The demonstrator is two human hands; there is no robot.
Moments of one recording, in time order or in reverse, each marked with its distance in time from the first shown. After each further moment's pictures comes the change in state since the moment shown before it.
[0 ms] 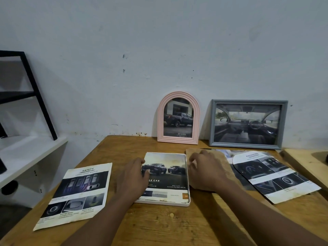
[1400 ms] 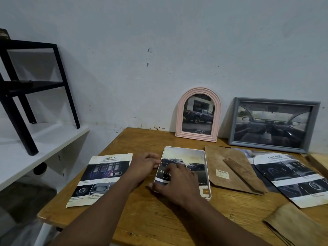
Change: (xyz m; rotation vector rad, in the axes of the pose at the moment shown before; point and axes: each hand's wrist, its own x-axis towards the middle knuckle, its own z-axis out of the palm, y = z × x) left_hand 0.014 -0.030 -0.035 -0.707 -0.263 -0.312; right_hand -0.038 -0.121 0.068 0.134 -0.117 -0.083
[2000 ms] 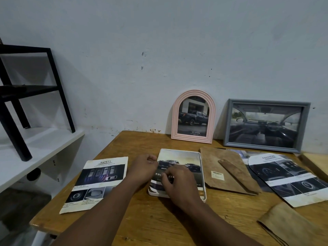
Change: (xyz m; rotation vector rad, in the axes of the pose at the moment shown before) left_hand 0.002 0.006 0.016 0.140 0.052 0.026; right_hand -0.005 0.016 -0.002 0.216 0.304 -0.183
